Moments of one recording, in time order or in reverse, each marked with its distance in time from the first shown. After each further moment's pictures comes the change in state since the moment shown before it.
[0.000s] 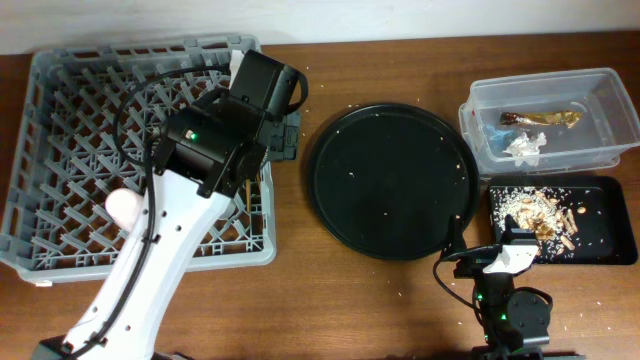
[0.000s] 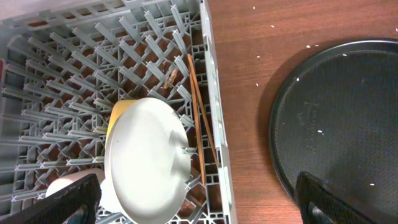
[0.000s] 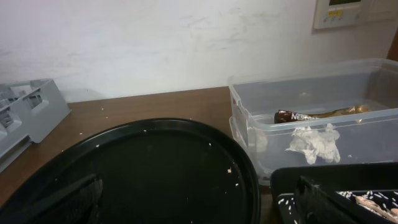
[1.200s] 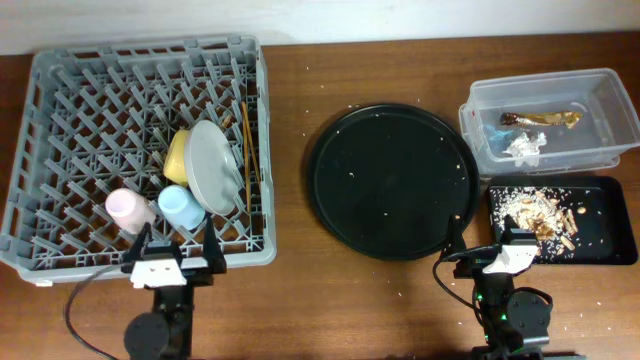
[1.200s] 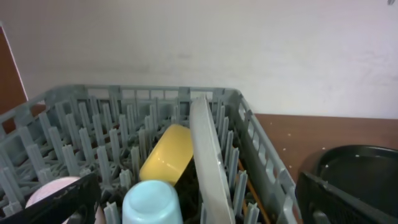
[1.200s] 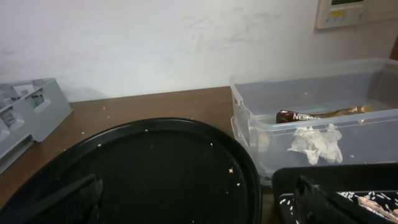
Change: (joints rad) left arm 0.485 -1.557 -1.796 1.234 0.350 0.247; right arm -0.001 -0.002 0.000 -0.002 -0.008 0.000
